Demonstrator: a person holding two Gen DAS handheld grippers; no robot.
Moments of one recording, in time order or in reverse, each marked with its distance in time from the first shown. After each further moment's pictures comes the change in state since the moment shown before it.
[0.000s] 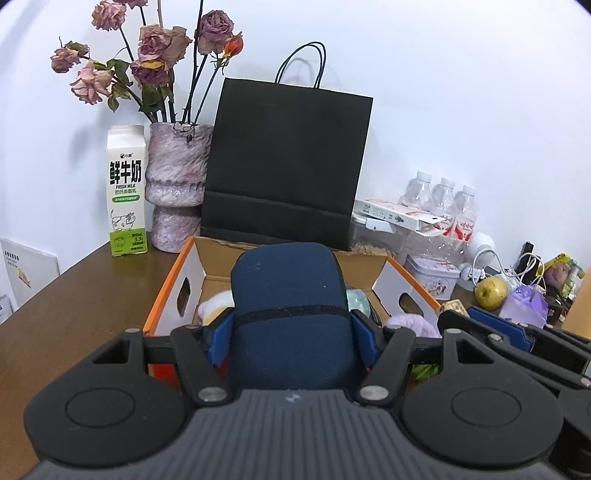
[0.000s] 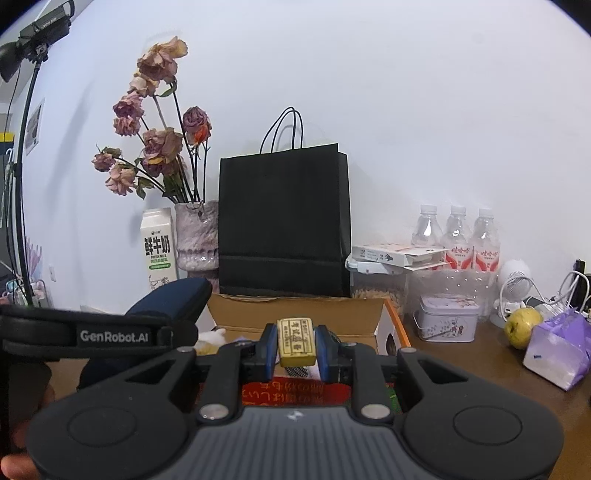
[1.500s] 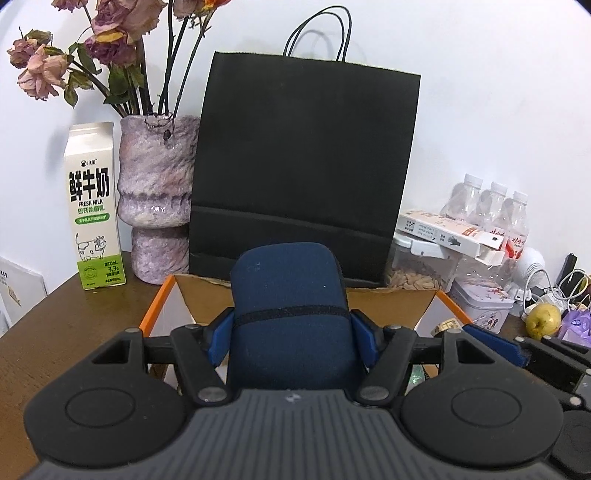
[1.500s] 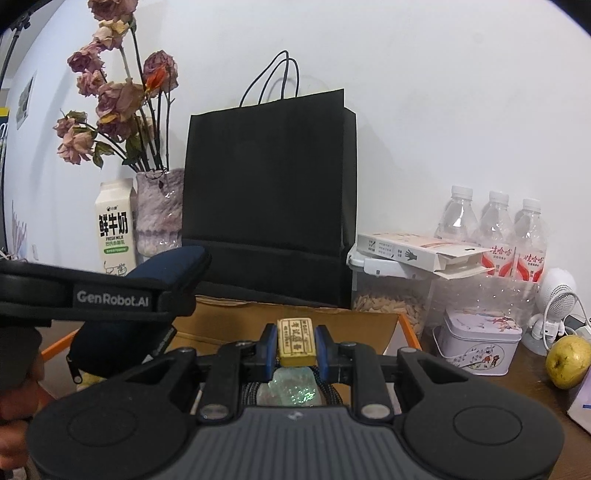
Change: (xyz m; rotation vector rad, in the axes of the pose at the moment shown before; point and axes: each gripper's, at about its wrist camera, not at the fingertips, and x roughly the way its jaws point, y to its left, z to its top) left arm 0.123 0.011 0.042 0.014 0.018 0.040; right arm 0.141 -0.024 0.013 -0.046 0.063 0.001
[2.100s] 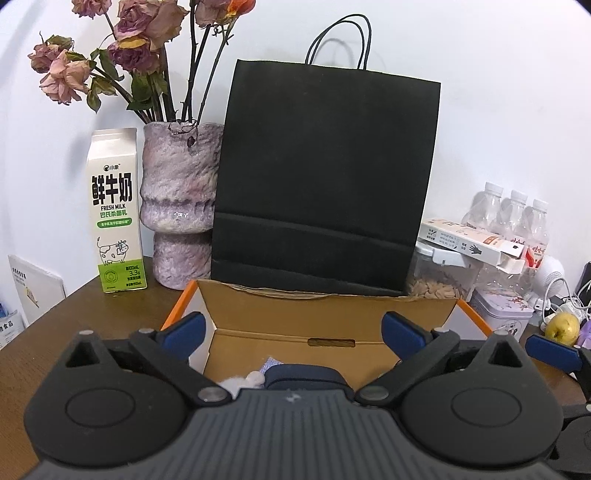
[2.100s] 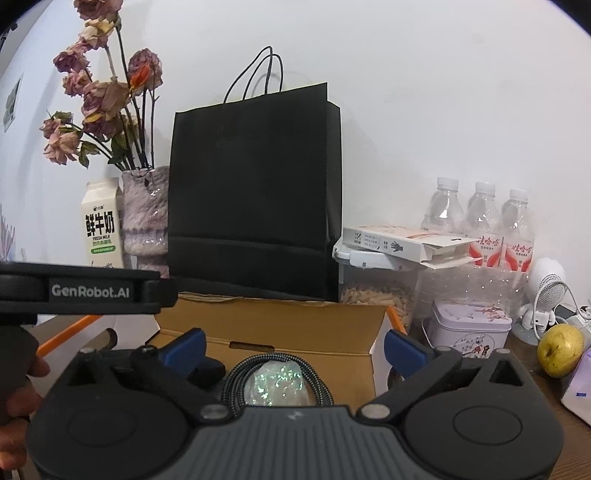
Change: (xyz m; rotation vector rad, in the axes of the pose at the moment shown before) left arm -0.004 0.003 -0.001 -0.014 -0.040 0.070; right arm 0.001 -0.002 -0.003 0.023 0.010 -0.040
